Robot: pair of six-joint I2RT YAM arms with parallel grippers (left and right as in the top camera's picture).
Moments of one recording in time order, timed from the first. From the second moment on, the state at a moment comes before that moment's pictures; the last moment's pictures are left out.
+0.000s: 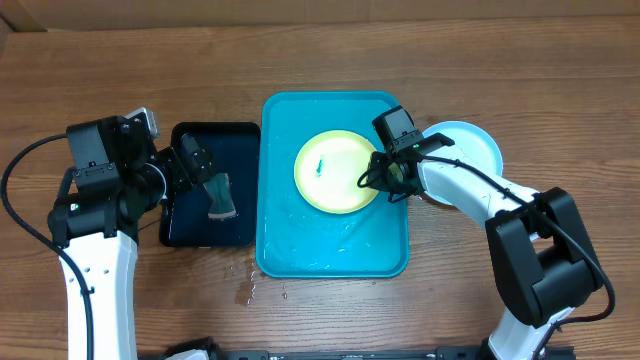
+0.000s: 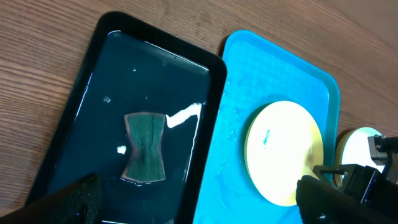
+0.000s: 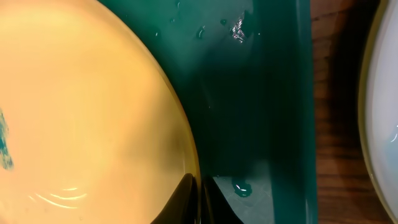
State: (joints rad) left arm 0.22 1.22 1.14 -0.86 0.33 -0.26; right arm 0.45 1.90 1.19 -0.57 -0.05 0.63
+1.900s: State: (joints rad) left arm 0.22 1.24 1.14 -0.89 0.35 -0.22; right arm 0.51 1.90 1.19 -0.58 -0.16 0.62
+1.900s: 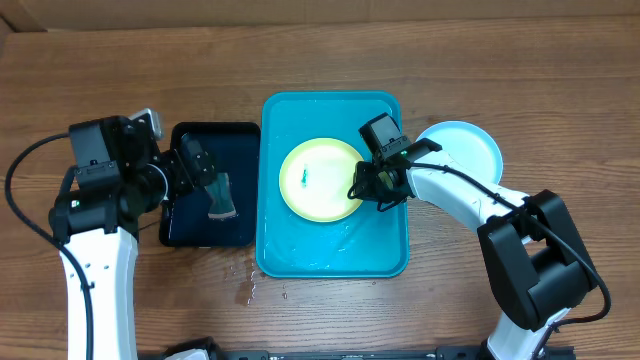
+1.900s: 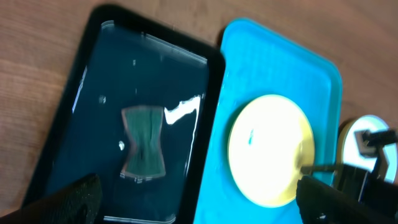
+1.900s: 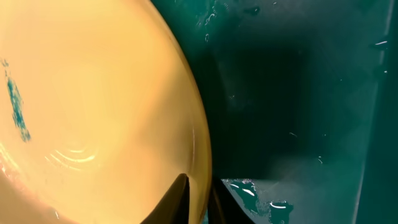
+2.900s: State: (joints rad) left arm 0.04 1.74 1.14 -0.84 0.02 -0.23; right arm 0.51 1.90 1.19 -0.57 -0.14 0.64
